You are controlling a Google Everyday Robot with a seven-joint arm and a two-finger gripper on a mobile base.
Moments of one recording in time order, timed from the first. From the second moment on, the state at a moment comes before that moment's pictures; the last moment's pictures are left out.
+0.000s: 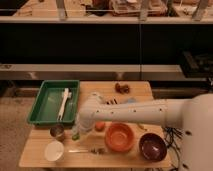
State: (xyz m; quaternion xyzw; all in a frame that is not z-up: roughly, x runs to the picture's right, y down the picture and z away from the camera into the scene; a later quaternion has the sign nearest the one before) arm -0.134 0.210 0.743 -0.28 -0.25 -0.14 0.92
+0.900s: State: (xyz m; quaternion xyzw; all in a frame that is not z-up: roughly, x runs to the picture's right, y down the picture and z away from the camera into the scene) arm -0.129 0.124 0.651 -0.20 -0.40 -0.13 0.88
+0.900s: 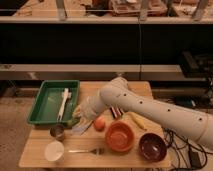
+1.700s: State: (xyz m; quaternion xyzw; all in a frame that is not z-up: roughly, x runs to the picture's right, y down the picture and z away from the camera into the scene) arm -0.170 0.093 0.611 -0.27 -0.68 0.02 0.68
